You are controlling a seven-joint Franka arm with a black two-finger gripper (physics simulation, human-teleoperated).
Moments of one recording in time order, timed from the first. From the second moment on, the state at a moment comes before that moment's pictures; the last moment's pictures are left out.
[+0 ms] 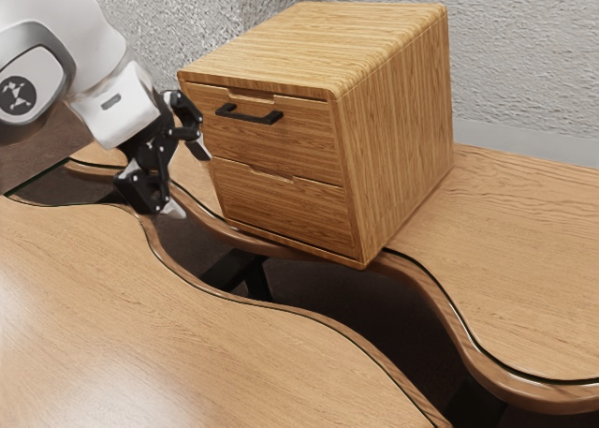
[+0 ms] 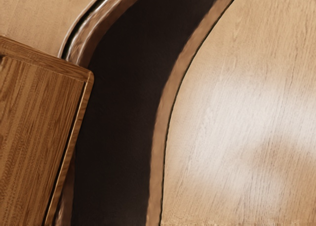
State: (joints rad) arm -0.18 -0.32 0.21 -1.82 0.06 1.84 1.28
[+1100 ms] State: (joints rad) arm -0.07 0.03 0.29 -1.50 0.00 1.95 1.52
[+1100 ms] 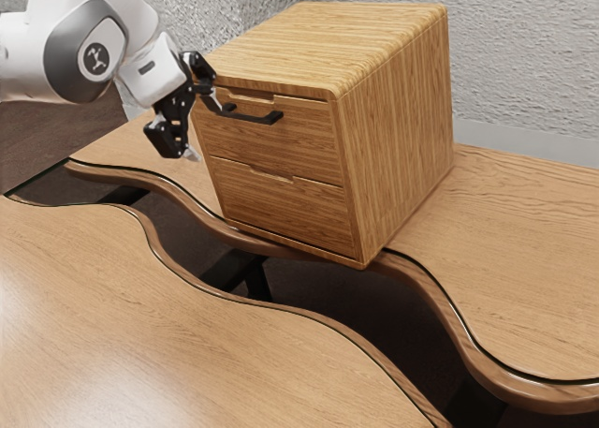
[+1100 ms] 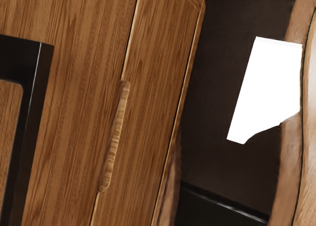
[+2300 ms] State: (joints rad) arm -0.09 0.14 0.30 -1.43 -0.09 1.97 1.56
